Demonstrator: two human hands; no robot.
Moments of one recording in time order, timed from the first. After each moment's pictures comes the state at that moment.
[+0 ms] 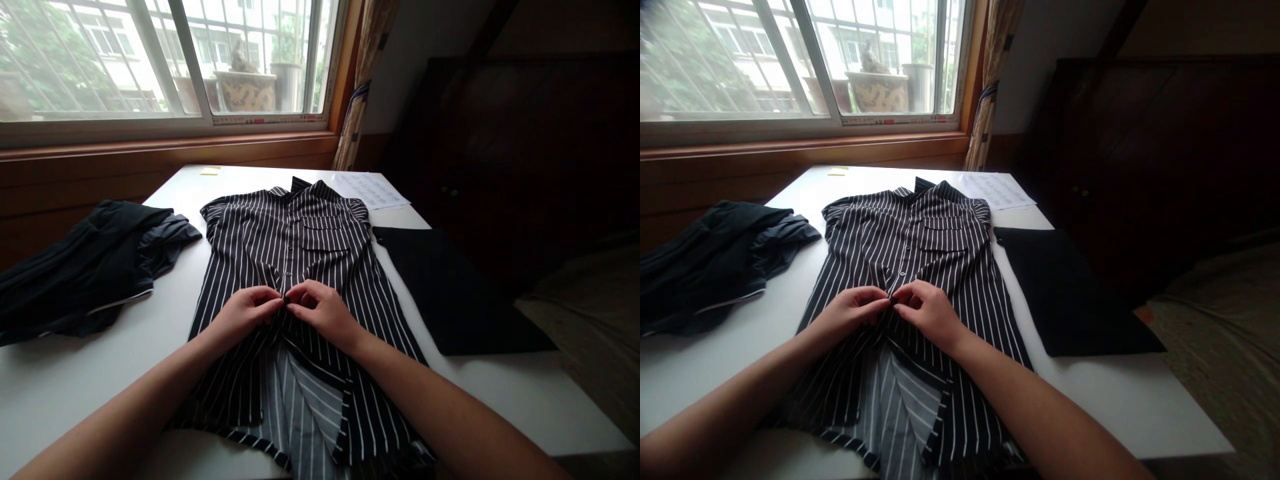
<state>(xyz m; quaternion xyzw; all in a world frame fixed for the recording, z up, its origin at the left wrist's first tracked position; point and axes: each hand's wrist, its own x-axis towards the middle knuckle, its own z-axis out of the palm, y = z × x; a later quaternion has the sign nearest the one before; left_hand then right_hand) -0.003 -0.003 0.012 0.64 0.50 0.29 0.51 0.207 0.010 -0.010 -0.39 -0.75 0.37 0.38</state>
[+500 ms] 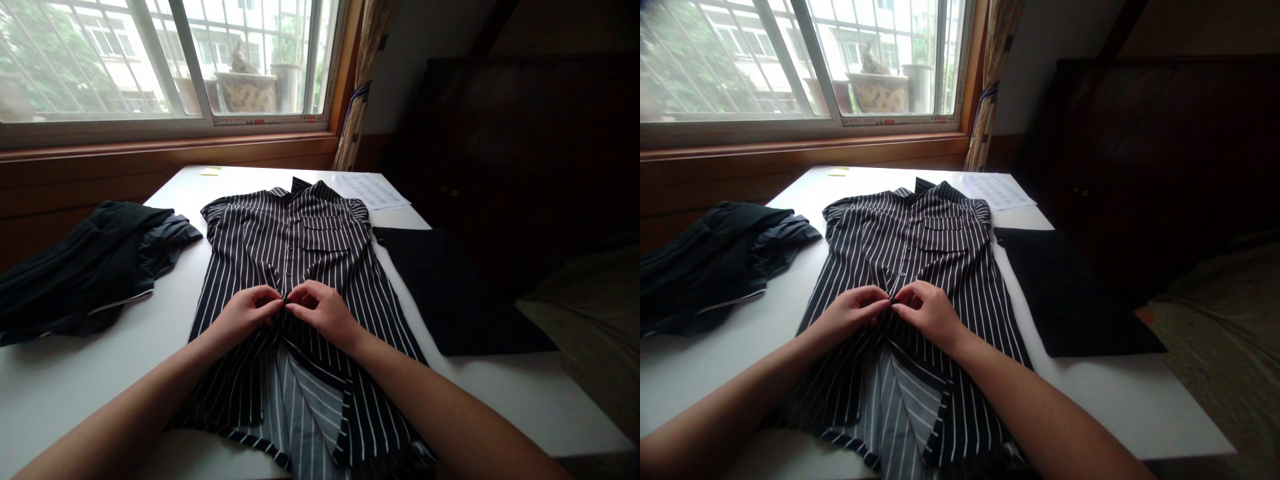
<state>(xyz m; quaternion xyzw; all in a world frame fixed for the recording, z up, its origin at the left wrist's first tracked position) -0.003 -0.002 0.010 0.64 0.50 0.28 0.50 0.206 0.011 -0.013 -0.39 -0.76 0.35 0.39</state>
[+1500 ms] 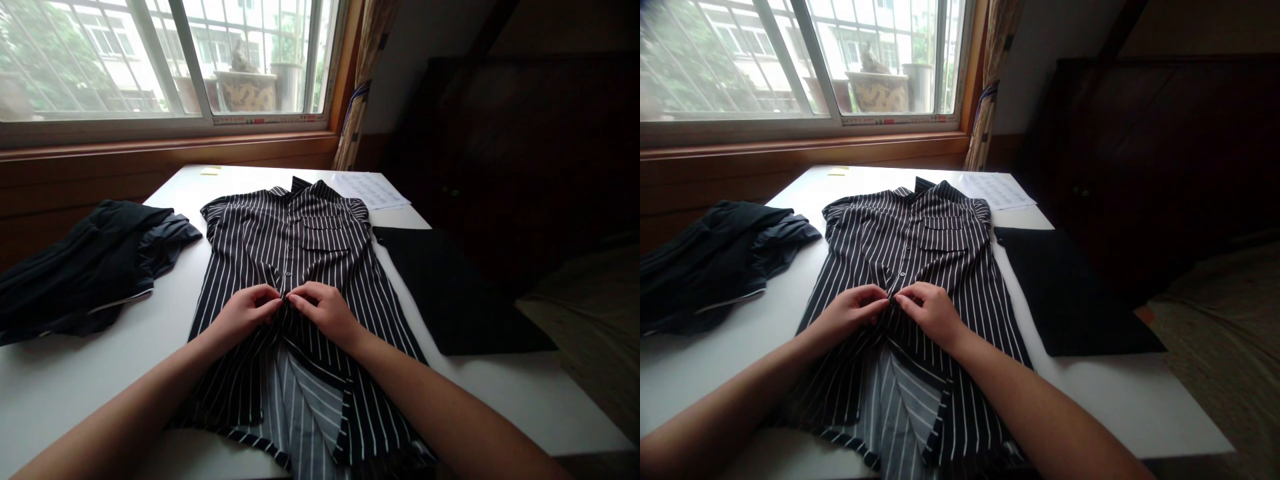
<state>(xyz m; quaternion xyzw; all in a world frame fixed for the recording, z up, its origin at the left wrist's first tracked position) -0.004 -0.002 0.009 0.65 0.50 0.29 0.49 0.209 0.011 -0.008 -0.38 -0.77 0.34 0.38</state>
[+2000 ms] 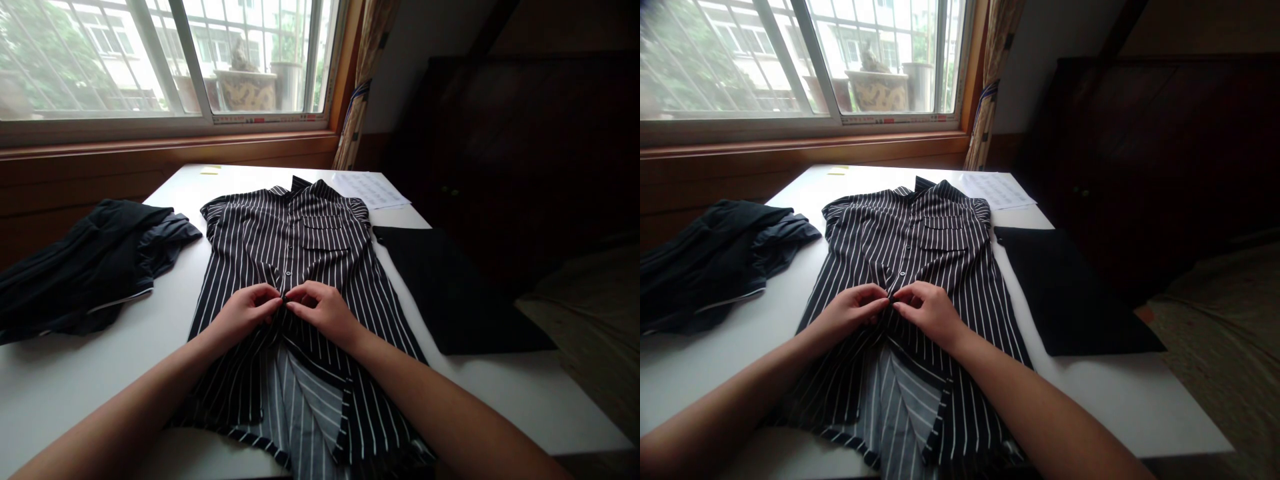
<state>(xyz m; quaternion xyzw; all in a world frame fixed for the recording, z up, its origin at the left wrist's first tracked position) -0.004 -0.002 0.009 0.65 0.50 0.28 0.49 0.208 0.011 -0.012 -0.38 -0.76 0.35 0.38</state>
